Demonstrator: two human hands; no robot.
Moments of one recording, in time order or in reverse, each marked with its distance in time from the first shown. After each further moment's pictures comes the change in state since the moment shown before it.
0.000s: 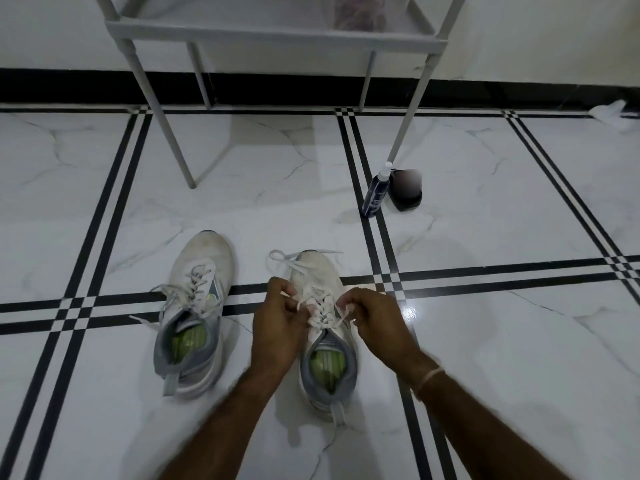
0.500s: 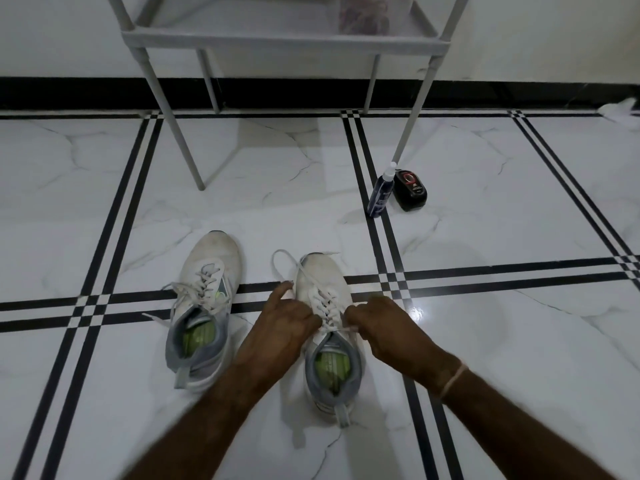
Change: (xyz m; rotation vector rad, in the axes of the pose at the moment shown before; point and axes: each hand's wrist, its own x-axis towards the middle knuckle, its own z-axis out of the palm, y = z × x) left_hand 0.002 -0.005 -0.031 0.876 -0.203 0.930; right_hand -0.008 0.002 -0.018 -0.533 -0.272 -0.438
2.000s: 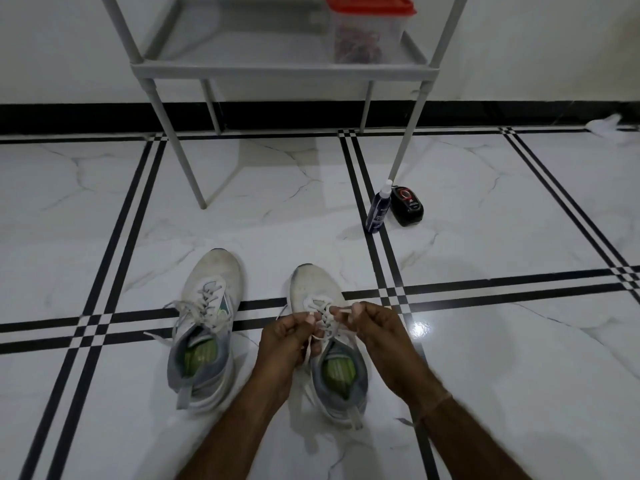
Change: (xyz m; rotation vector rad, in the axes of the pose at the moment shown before) left_hand 0.016 0.028 0.002 -1.601 0.160 -1.254; right_hand 0.013 -0.040 -0.011 1.470 0.324 0.572
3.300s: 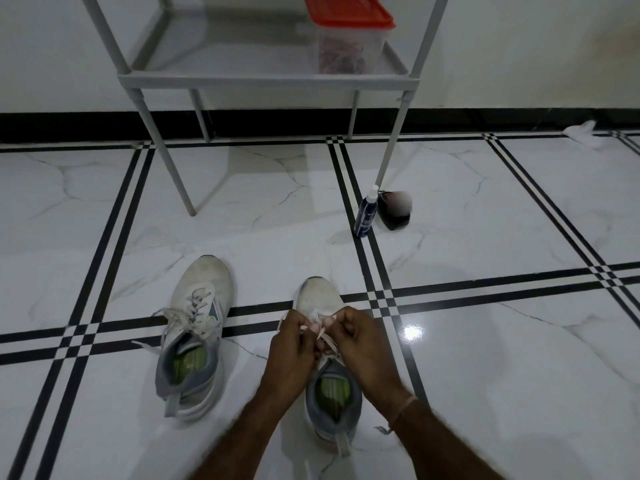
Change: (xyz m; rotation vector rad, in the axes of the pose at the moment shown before) left_hand -0.011 -0.007 0.014 0.557 -0.028 0.360; right_hand 0.001 0.020 0.016 -0.466 0.222 -0.130
